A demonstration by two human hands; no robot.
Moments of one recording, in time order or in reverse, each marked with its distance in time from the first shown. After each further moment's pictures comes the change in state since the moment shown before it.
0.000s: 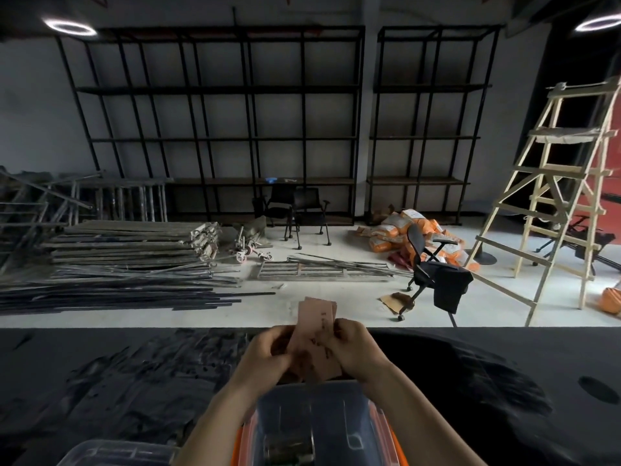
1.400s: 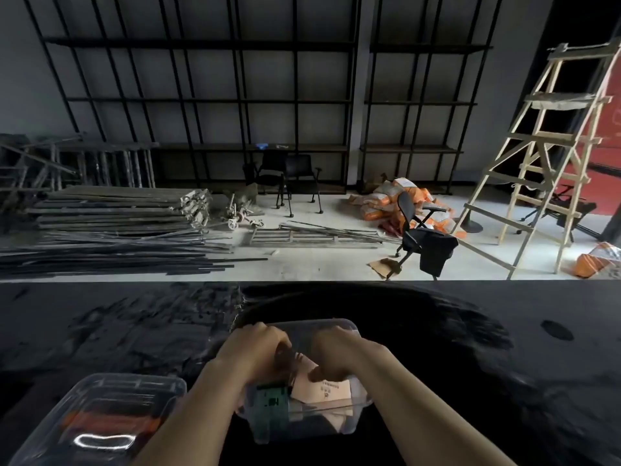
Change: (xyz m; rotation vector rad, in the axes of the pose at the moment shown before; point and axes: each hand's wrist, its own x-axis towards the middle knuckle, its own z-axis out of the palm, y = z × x) left_hand -0.040 -0.035 0.007 1.296 -0.240 0.112; right_hand -0.054 0.038 0.011 -1.203 -0.508 -0.015
